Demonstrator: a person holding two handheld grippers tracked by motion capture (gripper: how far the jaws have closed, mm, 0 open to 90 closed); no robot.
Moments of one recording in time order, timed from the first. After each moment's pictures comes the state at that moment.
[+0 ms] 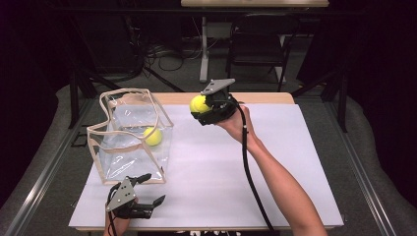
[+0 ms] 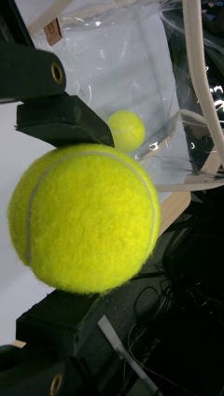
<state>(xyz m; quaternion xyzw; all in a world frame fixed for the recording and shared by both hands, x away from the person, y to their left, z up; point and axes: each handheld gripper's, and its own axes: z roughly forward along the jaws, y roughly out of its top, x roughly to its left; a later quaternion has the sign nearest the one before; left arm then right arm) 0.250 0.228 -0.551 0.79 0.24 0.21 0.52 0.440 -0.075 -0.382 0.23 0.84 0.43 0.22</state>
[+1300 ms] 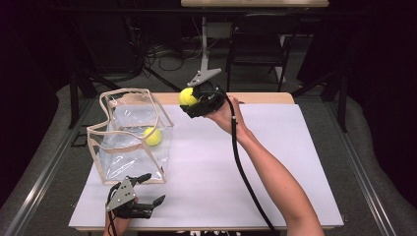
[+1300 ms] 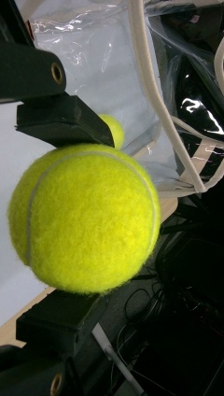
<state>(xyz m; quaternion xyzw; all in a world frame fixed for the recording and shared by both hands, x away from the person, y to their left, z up) 0.251 0.228 -0.551 0.79 0.24 0.21 0.52 0.450 -0.045 -0.360 0.22 0.85 0.43 0.22</state>
